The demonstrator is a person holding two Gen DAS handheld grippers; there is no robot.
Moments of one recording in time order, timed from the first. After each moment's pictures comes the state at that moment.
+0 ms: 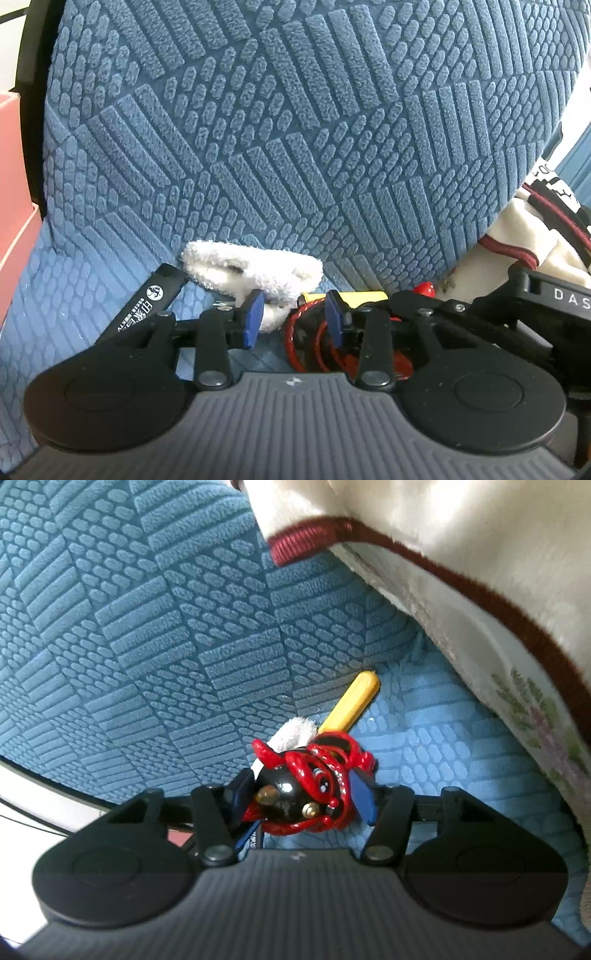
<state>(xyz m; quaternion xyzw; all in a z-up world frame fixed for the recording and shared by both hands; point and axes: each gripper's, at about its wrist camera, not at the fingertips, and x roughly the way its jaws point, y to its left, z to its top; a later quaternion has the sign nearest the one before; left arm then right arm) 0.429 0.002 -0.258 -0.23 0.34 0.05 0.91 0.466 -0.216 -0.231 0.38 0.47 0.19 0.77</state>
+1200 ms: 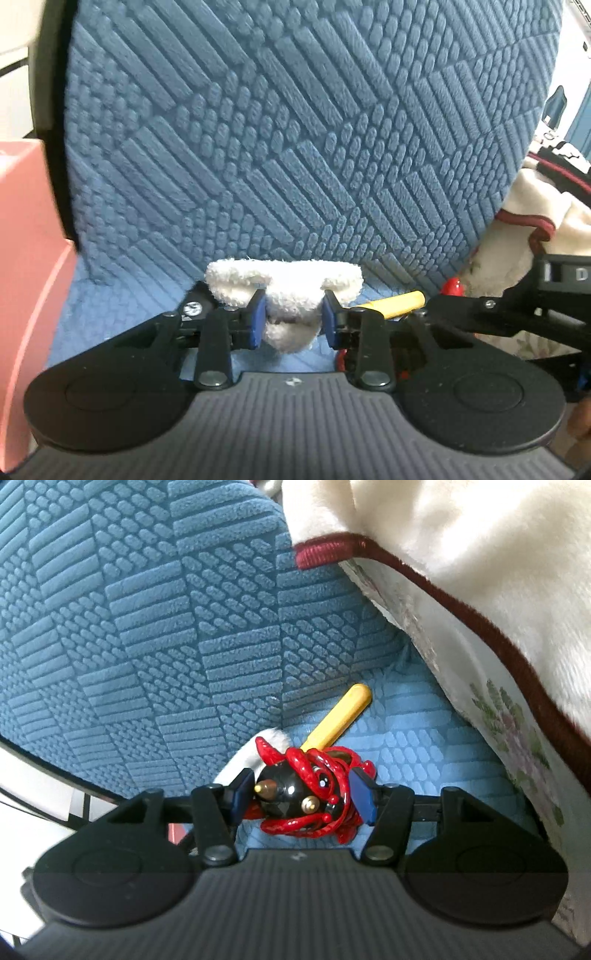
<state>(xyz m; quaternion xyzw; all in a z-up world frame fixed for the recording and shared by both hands) 0.417 -0.001 -0.252 -0.15 0.34 0.08 0.92 0.450 -0.212 -0.215 0.31 0.48 0.18 0.80</state>
